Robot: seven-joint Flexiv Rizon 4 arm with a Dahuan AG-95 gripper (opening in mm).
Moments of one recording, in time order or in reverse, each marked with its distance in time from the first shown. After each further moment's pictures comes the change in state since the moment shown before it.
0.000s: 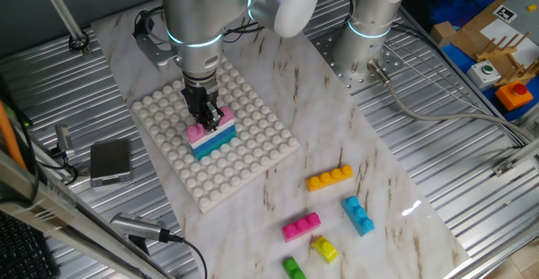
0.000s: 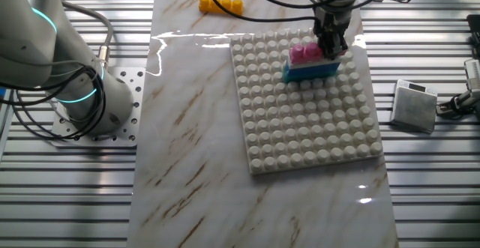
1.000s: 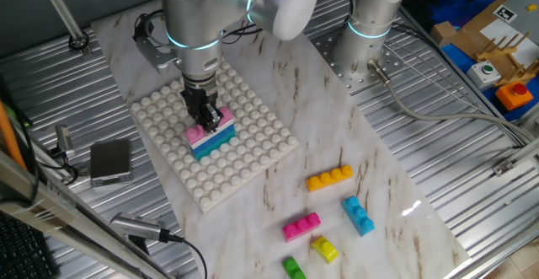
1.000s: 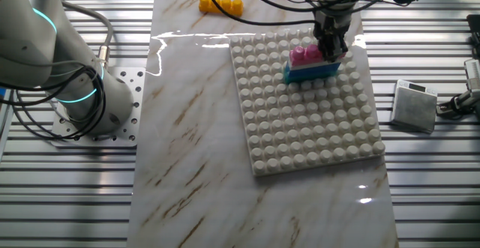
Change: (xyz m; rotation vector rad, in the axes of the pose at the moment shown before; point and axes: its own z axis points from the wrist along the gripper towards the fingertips) arm 0.000 -0.001 0.003 -0.005 0.003 -0.010
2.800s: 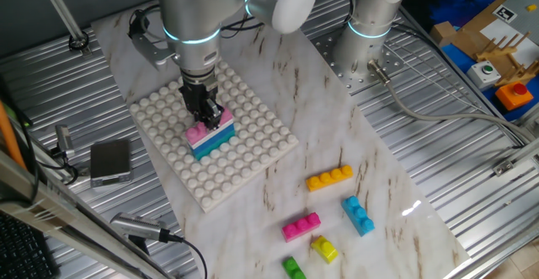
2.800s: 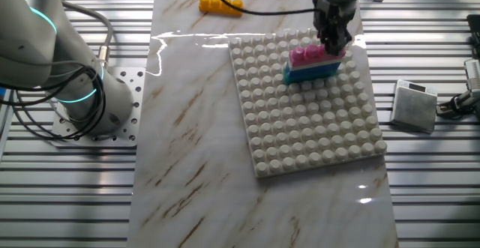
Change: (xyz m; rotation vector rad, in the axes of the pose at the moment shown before) arm 0.000 0.010 -0.035 0.005 0.024 -0.067
